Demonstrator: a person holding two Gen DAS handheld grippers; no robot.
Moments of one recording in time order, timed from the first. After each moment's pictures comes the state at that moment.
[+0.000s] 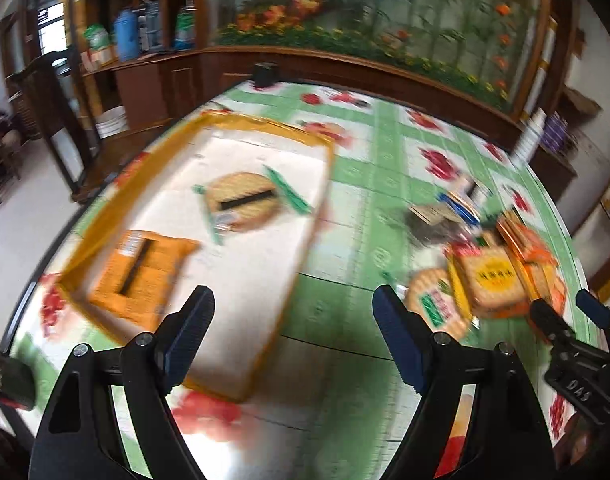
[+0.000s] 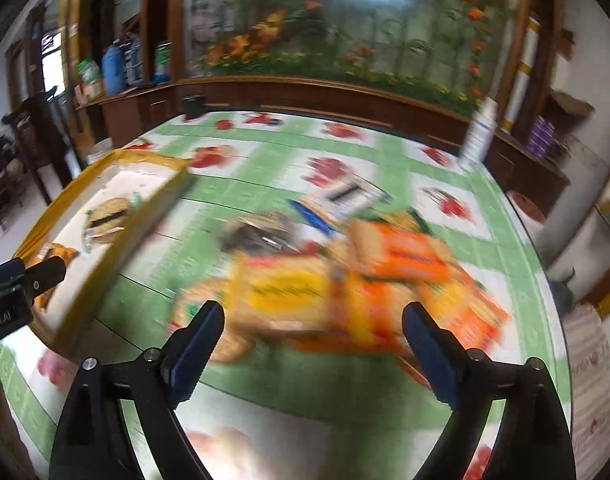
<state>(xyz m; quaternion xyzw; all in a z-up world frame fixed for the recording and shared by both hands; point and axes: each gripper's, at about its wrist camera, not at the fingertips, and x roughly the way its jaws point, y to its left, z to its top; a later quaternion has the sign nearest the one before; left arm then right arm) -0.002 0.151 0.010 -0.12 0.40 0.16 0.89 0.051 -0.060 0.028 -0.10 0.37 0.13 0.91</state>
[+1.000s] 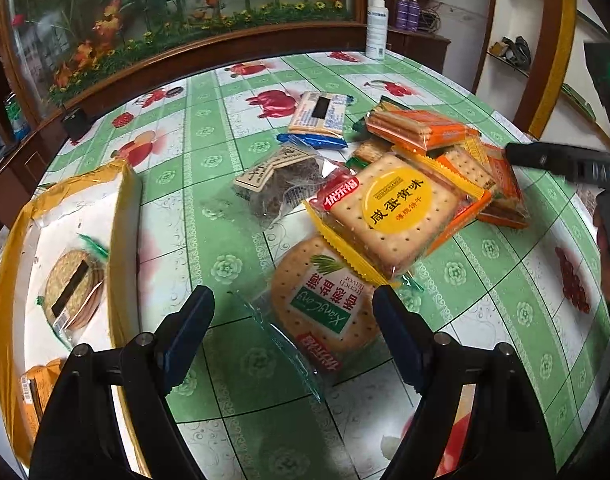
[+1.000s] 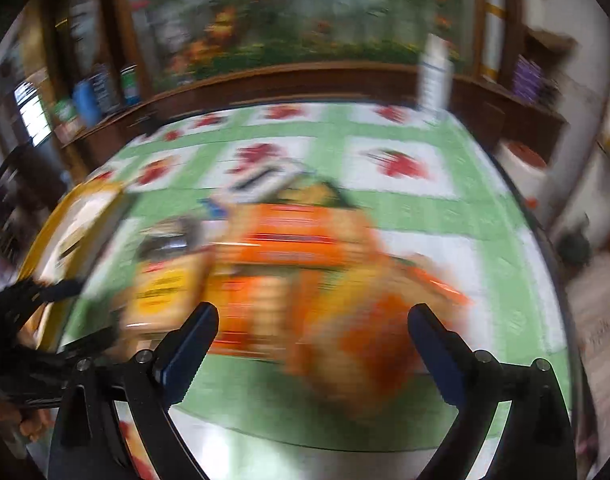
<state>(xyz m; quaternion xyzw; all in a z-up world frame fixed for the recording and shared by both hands) 0.060 0.082 -0.016 0.07 0.45 -0.09 0.89 0.111 -0.170 0.018 0.01 0.43 0.11 0.90</state>
